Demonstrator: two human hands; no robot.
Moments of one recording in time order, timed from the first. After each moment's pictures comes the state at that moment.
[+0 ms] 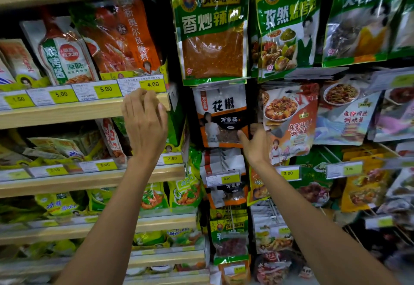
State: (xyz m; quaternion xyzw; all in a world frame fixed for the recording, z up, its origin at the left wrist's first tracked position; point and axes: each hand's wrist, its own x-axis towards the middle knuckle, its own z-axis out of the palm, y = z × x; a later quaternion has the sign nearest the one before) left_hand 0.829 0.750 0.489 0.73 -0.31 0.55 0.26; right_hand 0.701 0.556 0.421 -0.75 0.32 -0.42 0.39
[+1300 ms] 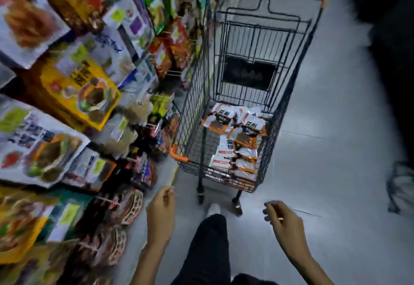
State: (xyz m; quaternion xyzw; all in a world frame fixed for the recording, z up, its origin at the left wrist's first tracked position) left_hand 0.201 0.307 0.162 0.68 -0.57 -0.37 0.27; right_hand -0.046 0.434 0.142 -0.33 0.82 -0.35 0.32
